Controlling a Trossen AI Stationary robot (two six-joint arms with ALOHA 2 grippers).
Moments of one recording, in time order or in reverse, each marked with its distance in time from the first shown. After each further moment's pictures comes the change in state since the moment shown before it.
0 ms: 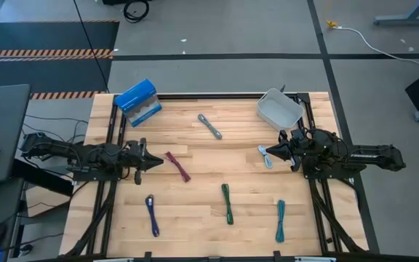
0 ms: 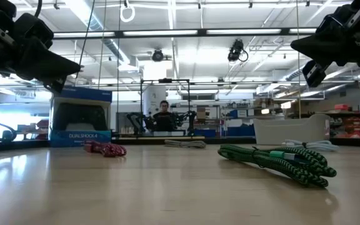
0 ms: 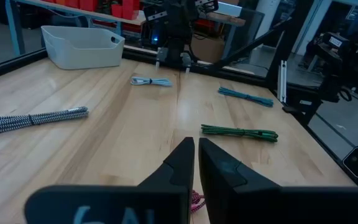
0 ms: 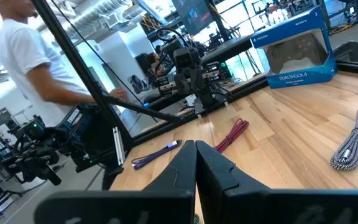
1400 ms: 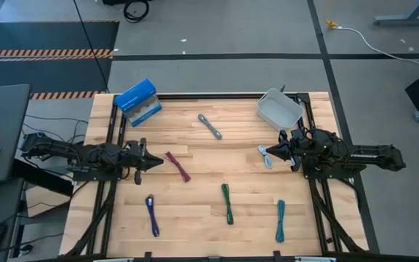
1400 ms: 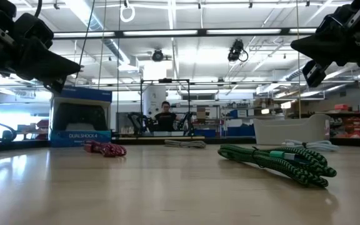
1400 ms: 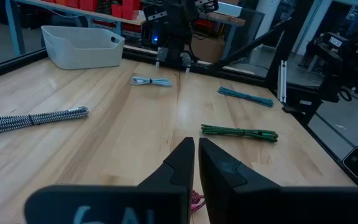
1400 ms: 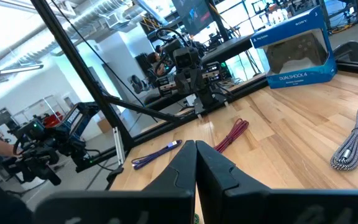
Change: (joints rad) left arm 0.000 0.000 0.000 0.000 0.000 0.000; right arm 0.000 0.000 0.000 0.000 0.000 0.000
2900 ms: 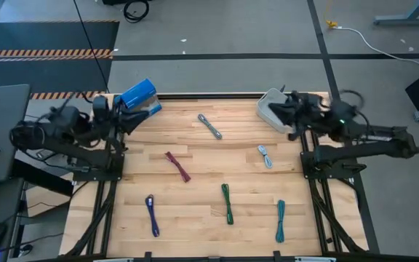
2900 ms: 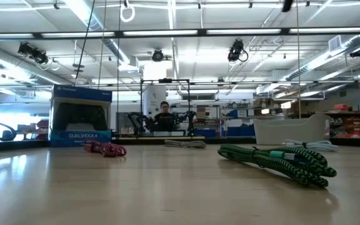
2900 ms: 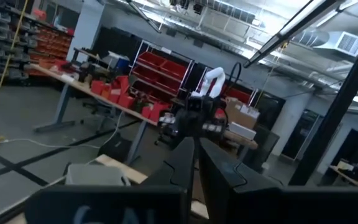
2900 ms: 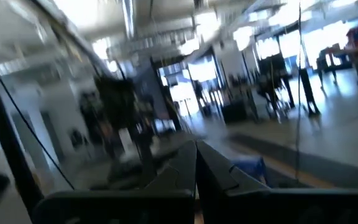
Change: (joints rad) left arm 0.001 0.422 1.000 -0.238 -0.267 -0.103; right arm -0.004 0.597 0.715 0.052 0.290 -0.223
